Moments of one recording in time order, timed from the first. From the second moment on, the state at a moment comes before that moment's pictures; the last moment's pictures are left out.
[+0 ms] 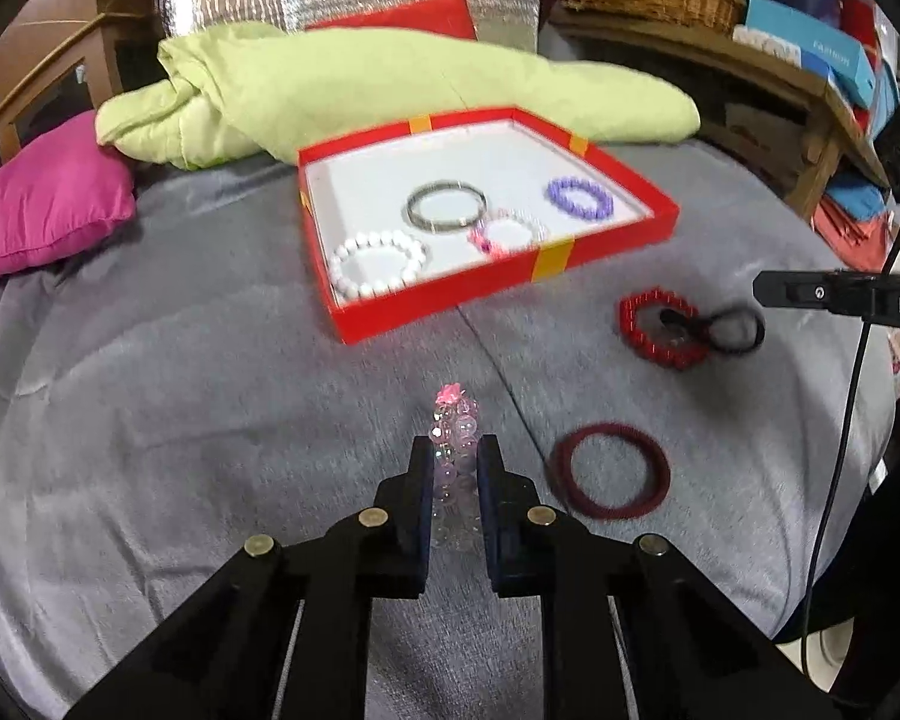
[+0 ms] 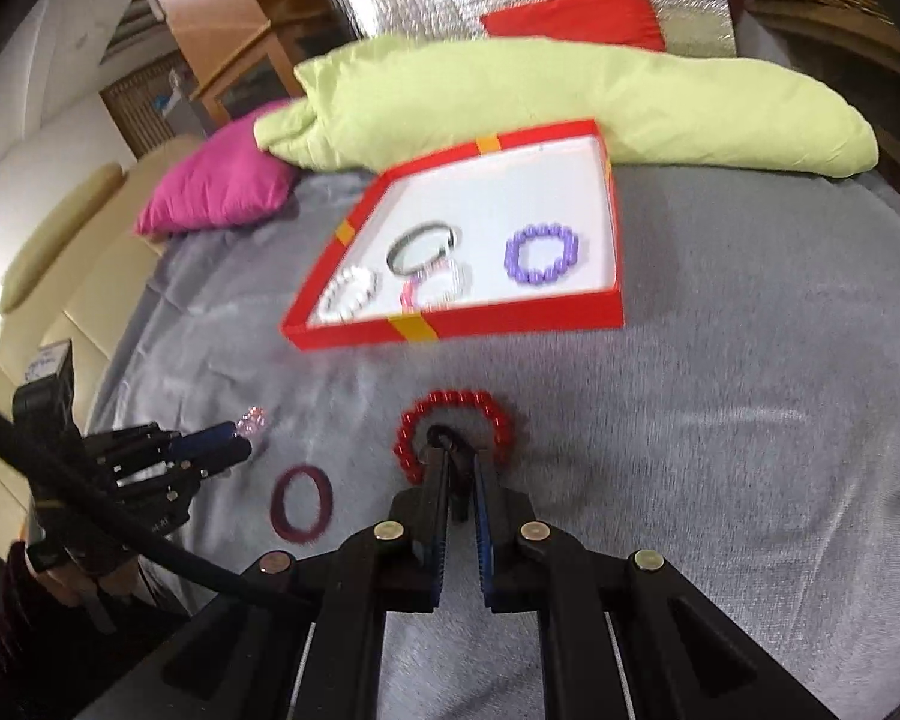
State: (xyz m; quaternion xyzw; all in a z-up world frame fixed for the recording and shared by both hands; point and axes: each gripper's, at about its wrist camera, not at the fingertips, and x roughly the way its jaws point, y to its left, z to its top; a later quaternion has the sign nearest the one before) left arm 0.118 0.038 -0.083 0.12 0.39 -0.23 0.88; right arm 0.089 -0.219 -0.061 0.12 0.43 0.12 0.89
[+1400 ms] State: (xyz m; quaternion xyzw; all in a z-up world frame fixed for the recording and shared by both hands) left arm 0.148 0.030 -0.049 0.08 0.33 -0.19 0.92; right arm 0.119 -0.238 -0.049 0.12 0.39 0.05 0.91
